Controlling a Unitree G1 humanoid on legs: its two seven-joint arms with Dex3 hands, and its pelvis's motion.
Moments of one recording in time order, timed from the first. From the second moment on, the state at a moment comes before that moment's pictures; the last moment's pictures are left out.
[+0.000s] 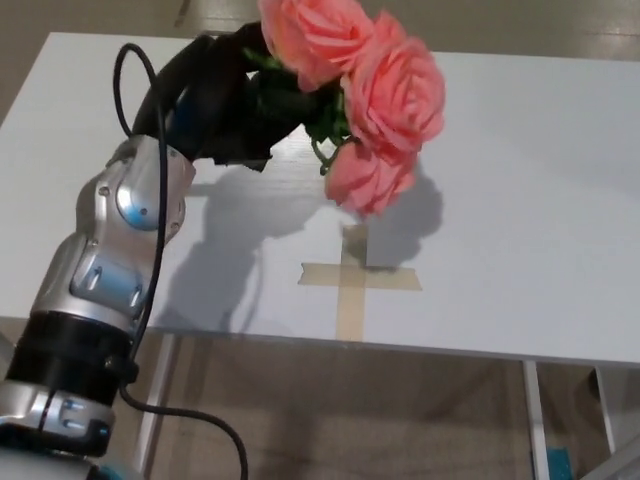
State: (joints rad) left_arm -0.76 0.29 -0.10 0.42 0.35 -0.12 -0.06; right_arm -0.19 -0.26 -0.03 1.34 -0.19 -0.11 -0.02
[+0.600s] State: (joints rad) left_arm -0.75 0.14 0.08 0.24 0.10 0.07 -0.18; right_arm -0.20 -0.26 -0.03 1.34 -0.19 -0.11 -0.02
